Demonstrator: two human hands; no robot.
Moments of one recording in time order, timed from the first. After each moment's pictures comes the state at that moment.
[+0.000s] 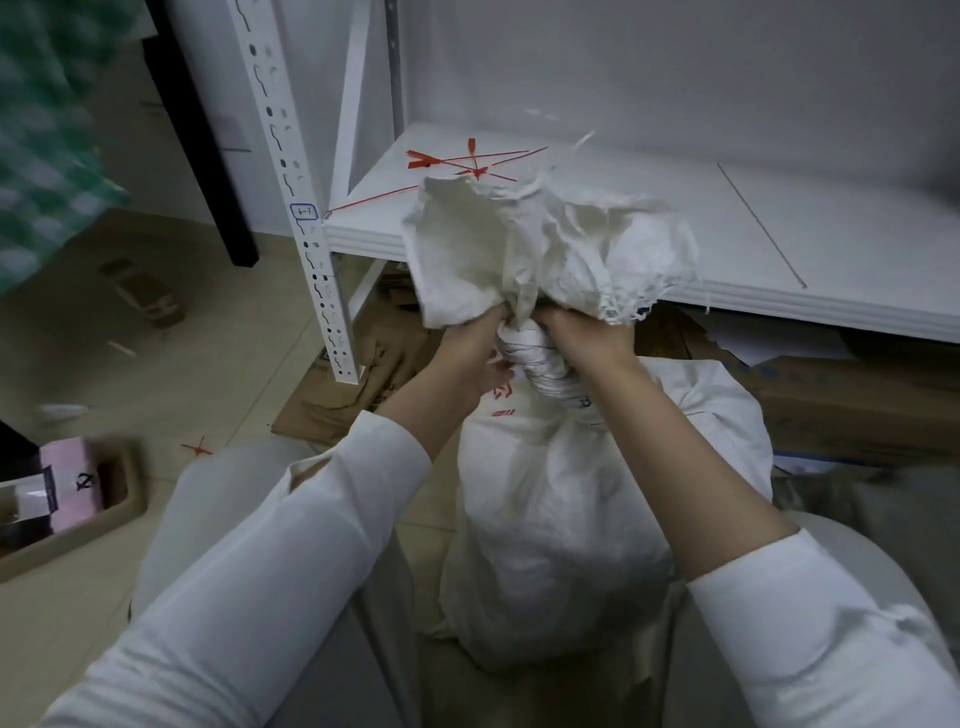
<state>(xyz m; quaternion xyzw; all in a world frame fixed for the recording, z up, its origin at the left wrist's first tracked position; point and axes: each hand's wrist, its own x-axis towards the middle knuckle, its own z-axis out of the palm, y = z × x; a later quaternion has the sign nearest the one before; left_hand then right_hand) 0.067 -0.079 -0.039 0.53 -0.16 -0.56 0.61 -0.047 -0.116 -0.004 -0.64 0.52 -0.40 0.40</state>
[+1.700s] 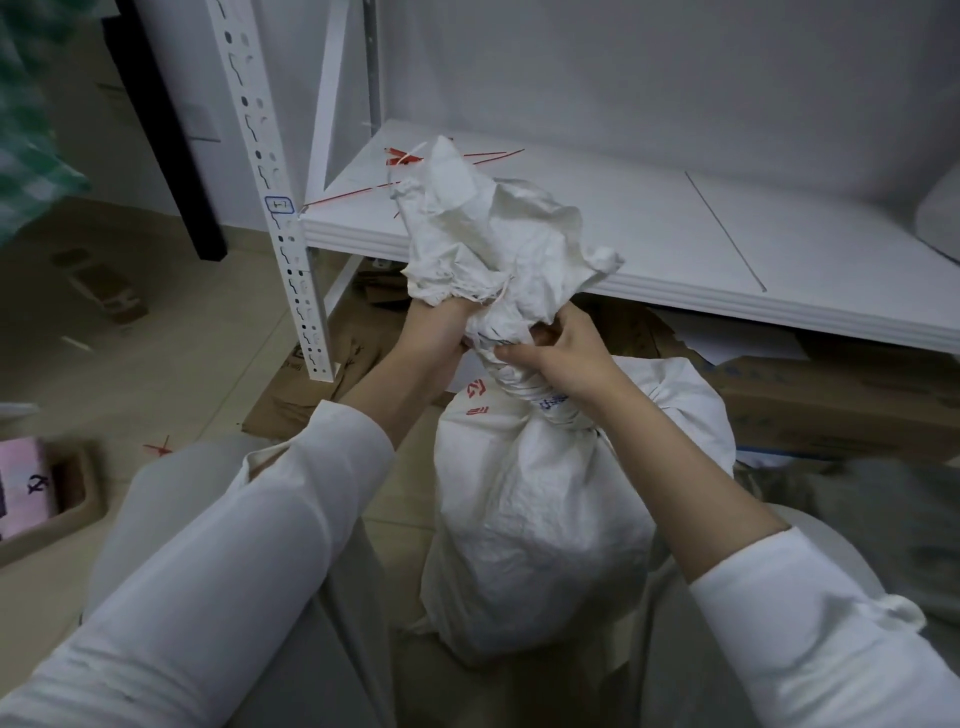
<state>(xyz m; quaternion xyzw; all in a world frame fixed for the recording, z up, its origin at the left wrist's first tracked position) 0.071 -0.067 -0.018 0.56 -0.24 -0.42 0.68 -0.071 -0.113 -0.026 -0.71 0.42 -0.31 0.48</state>
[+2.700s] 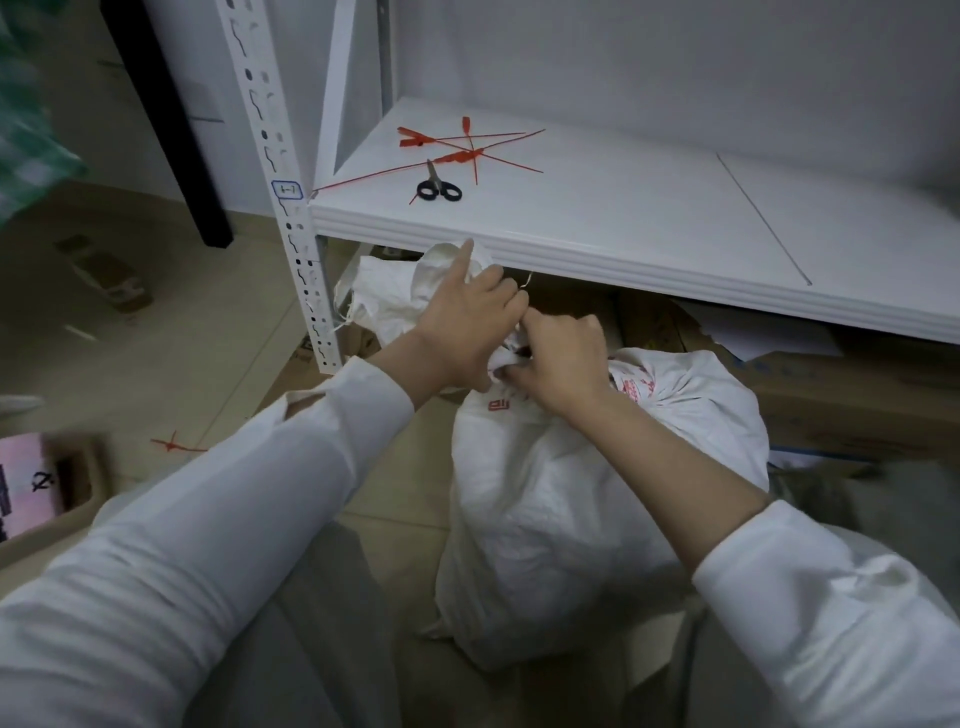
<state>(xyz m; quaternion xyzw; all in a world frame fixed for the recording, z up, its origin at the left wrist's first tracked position) 0.109 -0.092 -0.034 0.61 -0.76 0.21 -0.08 -0.025 -0.125 -0.053 -0.88 0.45 -0.11 -0.05</state>
